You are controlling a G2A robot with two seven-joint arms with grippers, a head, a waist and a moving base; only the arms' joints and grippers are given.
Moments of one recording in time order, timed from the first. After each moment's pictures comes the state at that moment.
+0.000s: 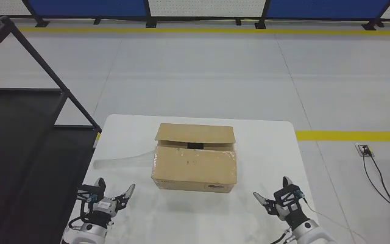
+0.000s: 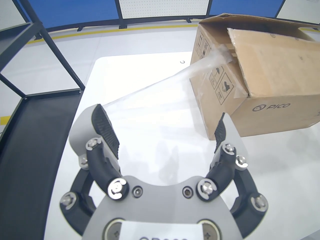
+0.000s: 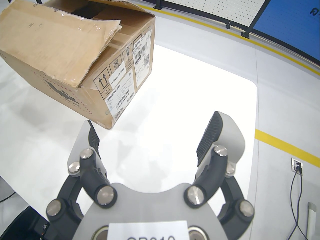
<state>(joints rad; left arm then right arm) 1.62 -1.16 -1.61 -1.80 1.22 -0.09 0.06 -1.60 -1.15 1.52 -1.93 -1.33 -0.21 0.14</state>
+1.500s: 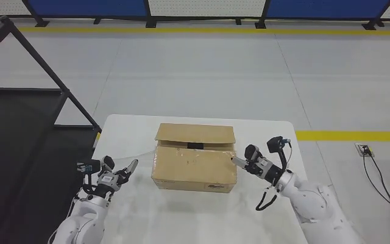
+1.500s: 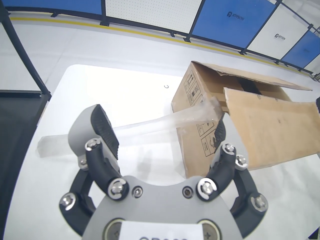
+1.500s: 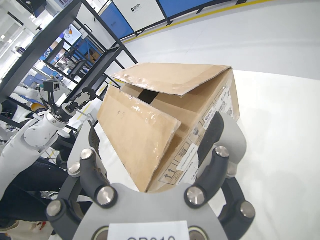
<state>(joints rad) 1.36 -1.17 -1.58 -1.66 0.93 -0.22 -0.06 -1.01 -1.18 1.35 -1.46 -0.46 -0.53 0.51</state>
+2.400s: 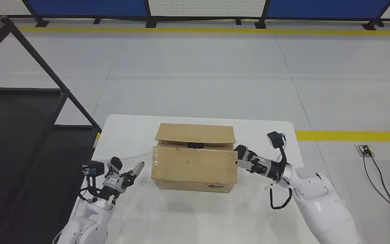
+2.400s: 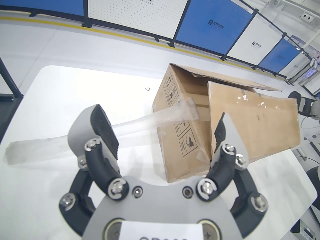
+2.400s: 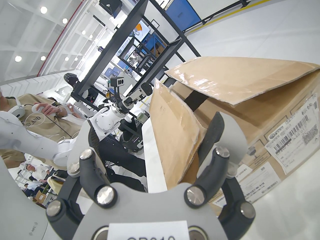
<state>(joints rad) 1.37 -1.18 -1.55 -1.67 0.90 -0.27 -0.02 -0.81 -1.17 1.24 -1.12 0.11 -0.93 0.86</state>
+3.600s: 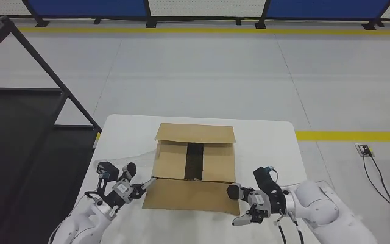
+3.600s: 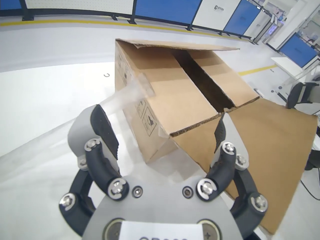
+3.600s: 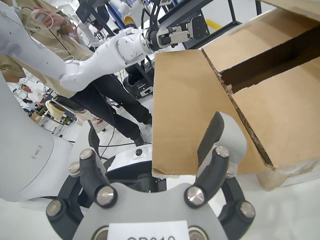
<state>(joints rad) 1.39 -1.15 -1.58 -1.67 0.91 -0.59 -0.19 -0.95 -0.90 1.04 -1.53 -0.04 -1.01 0.81</state>
